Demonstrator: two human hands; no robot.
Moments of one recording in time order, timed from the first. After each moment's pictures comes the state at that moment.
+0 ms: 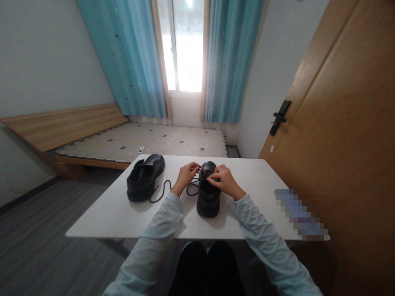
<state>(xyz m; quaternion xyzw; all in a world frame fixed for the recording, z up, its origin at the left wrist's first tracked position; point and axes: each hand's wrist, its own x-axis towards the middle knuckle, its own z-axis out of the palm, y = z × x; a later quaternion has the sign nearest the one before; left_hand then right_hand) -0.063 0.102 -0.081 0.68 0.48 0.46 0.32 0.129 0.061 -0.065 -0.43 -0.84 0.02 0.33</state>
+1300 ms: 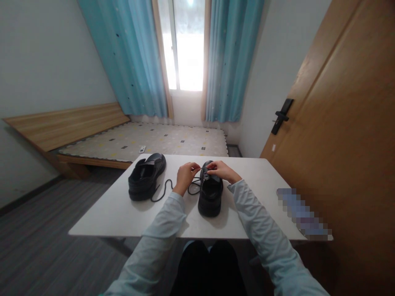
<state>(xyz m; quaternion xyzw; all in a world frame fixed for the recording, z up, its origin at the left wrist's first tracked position) -0.072 0.104 -0.087 0.75 0.52 0.40 0.10 0.117 0.119 -0.061 -0.49 -0.73 0.34 0.34</state>
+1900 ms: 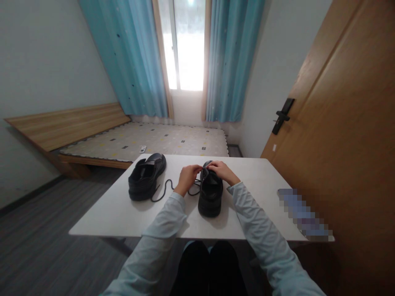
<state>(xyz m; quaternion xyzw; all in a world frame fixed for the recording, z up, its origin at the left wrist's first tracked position) -0.063 0.101 -0.084 0.76 0.52 0.36 0.13 0.113 0.118 -0.063 -0.51 -0.76 0.24 0.32</state>
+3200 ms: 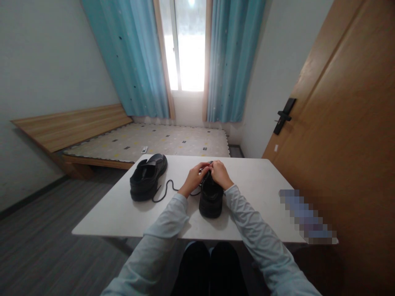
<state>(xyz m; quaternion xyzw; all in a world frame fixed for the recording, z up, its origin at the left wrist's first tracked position) -0.047 0.092 -0.081 0.74 0.40 0.47 0.28 0.088 0.098 -0.061 -0.63 -0.73 0.06 0.25</state>
